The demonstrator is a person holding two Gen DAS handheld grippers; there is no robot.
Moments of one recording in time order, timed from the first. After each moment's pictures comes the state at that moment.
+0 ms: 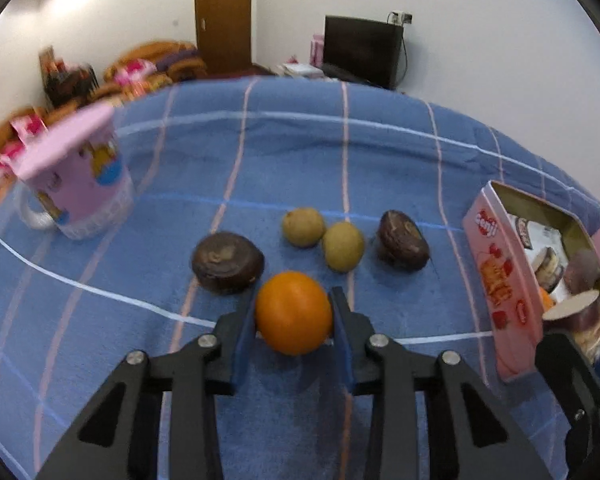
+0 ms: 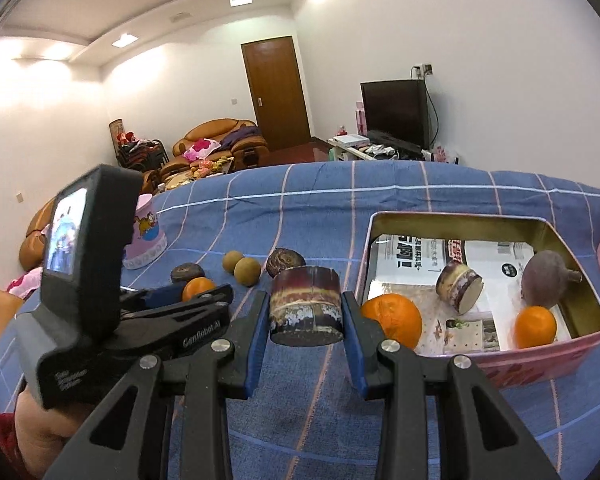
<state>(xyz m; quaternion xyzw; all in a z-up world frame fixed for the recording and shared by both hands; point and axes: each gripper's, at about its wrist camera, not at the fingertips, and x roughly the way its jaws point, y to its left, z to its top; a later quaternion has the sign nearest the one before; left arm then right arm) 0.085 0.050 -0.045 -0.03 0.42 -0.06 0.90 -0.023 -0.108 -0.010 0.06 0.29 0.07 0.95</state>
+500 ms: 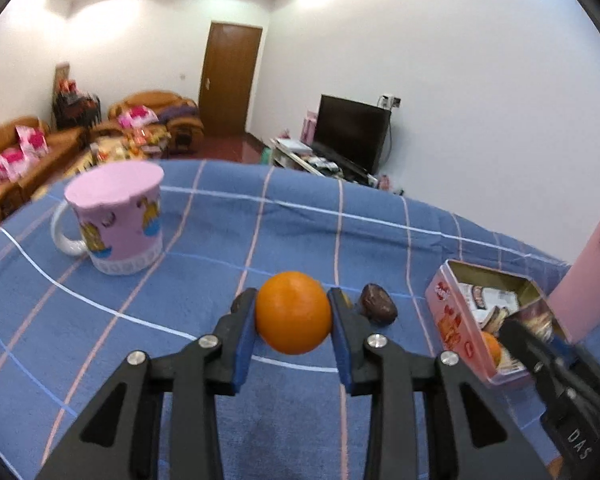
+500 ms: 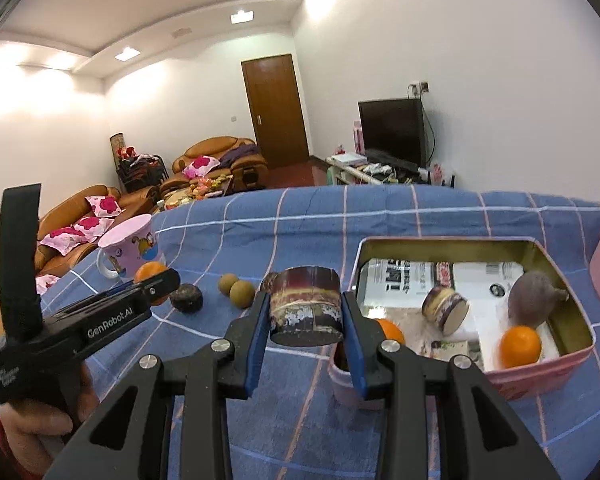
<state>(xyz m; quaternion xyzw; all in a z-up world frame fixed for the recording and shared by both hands) 0.041 0.078 -0.008 -0.07 0.28 -0.07 0.96 -0.028 -0.116 0.003 0.05 0.24 0.06 0.97</state>
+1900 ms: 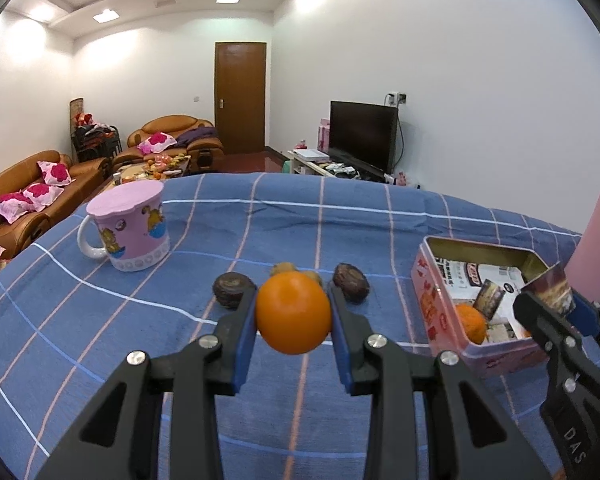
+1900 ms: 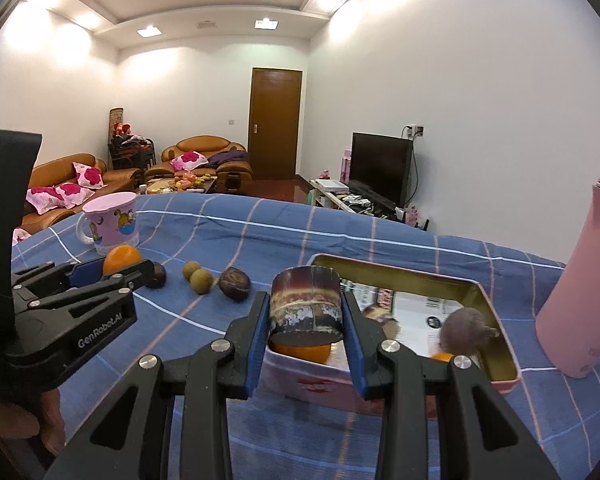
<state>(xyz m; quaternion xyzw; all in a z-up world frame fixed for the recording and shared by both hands) 0.003 0.026 -0.005 -0.02 0.26 -0.03 0.96 -0.059 -0.137 0.005 -0.05 0.21 0.03 0.98</state>
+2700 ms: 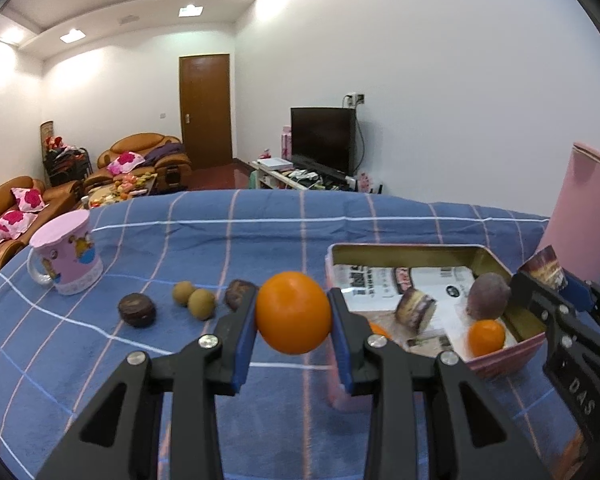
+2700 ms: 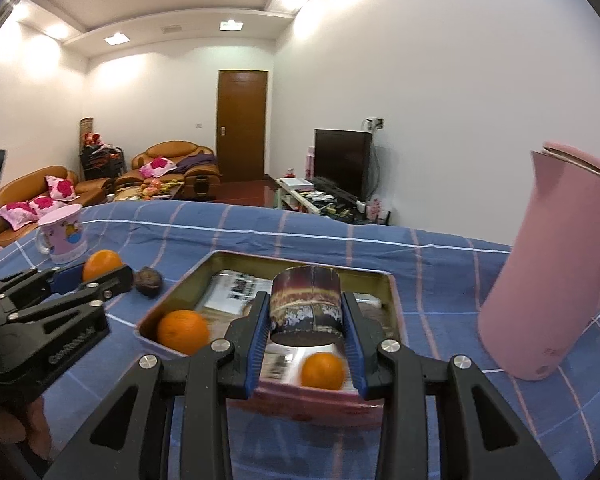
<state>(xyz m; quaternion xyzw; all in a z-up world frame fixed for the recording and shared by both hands) 0.004 -0.061 0.003 0.01 0.24 -0.08 0.97 -0.059 -0.230 0.008 -0.03 0.21 -0.03 0.98</state>
